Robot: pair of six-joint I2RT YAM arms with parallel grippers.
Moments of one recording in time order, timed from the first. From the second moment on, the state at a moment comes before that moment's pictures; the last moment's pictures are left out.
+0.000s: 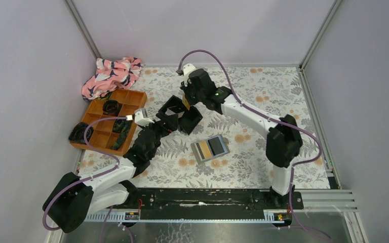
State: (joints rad) left arm -0.61 1.04 0.29 0.61 -0.47 -0.79; right arm 0.77 1.94 1.69 -0.33 0.07 0.05
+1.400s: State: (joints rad) left arm -0.54 1.52 0.38 1.15 0.82 -0.70; right arm 0.67 1.23 0.91 -0.28 -0.41 0.33
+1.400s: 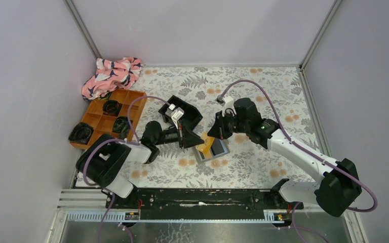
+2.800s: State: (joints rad) left arm -0.68 1.66 0.28 1.52 0.27 -1.07; right arm 0.60 1.08 0.54 0.19 -0.36 0.62
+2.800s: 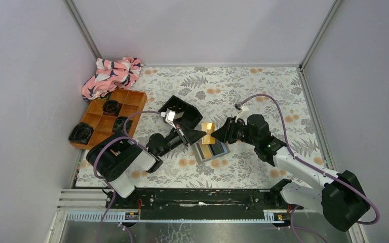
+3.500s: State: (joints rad) left arm -0.69 1.64 0.29 1.52 0.26 -1.10; right arm 0.60 1.06 0.50 0.25 -0.36 0.65
